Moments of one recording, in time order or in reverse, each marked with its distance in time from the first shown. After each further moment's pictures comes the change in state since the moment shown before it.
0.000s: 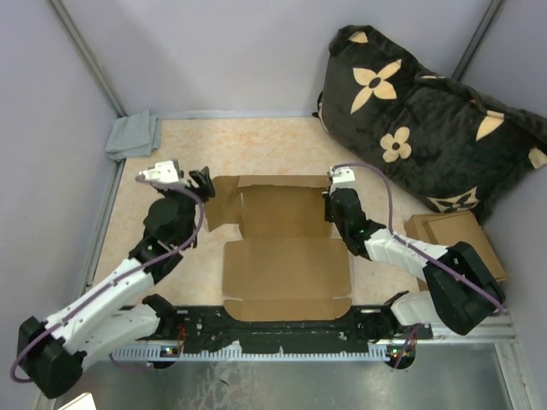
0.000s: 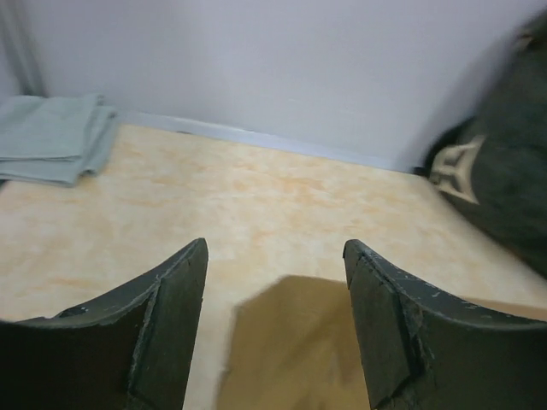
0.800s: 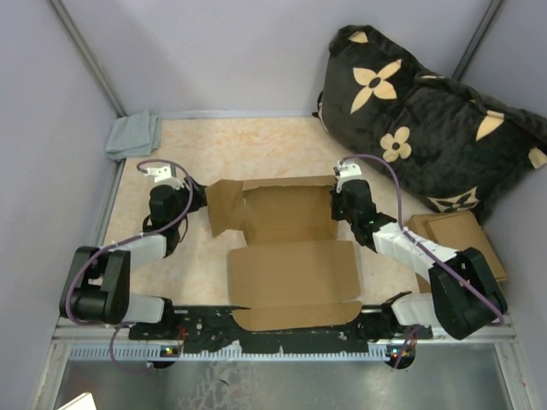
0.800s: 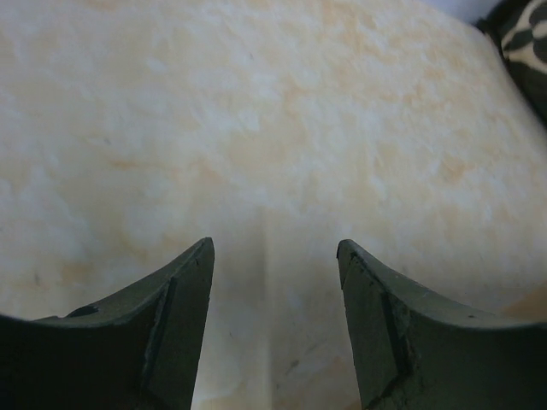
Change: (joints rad) left arm 0.554 0.572 -0.067 0.219 0.661 -0.282; right arm -0.140 -0.032 0.060 -0.174 -0.216 -0.005
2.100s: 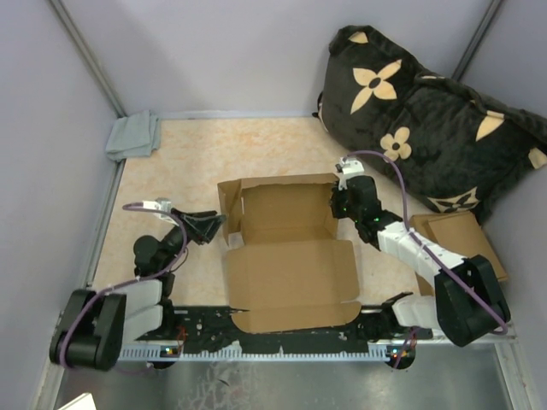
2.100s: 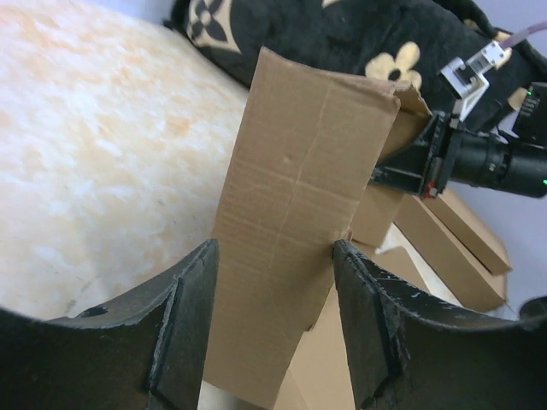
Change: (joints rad) left arm 0.000 -0.206 -0.468 0.690 0.581 -0.280; right arm -0.032 -0.042 0.033 -0.072 -0.120 0.001
